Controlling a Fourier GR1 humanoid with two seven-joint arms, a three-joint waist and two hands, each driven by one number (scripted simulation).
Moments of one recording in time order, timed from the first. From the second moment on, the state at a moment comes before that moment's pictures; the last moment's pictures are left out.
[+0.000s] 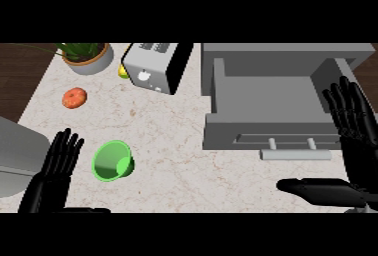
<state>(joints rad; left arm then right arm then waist) 0.23 0.09 0.08 -1.69 0.17 -0.18 -0.24 -0.03 -0.13 -0.05 -1.99 0.03 0.09 -0.03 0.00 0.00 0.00</state>
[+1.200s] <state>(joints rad) -0.17 0.19 0.26 -0.60 0.05 -0.24 -0.89 -0.05 -0.13 -0.08 -1.96 0.02 0.14 -0.03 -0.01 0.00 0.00</state>
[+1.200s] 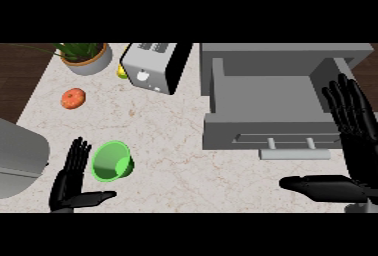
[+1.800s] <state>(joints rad) -0.32 0.22 0.27 -0.31 0.01 -0.20 -0.99 -0.07 -0.12 -0.08 -1.97 0.02 0.15 -0.01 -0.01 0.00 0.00</state>
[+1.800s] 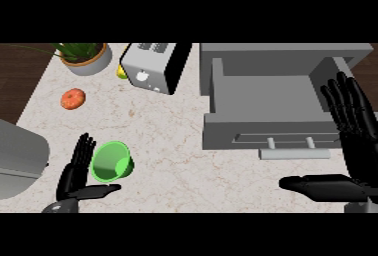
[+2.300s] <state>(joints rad) -0.37 0.20 0.27 -0.27 0.02 -0.23 -1.01 -0.08 -0.13 -0.10 -1.97 0.00 0.16 0.00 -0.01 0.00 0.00</state>
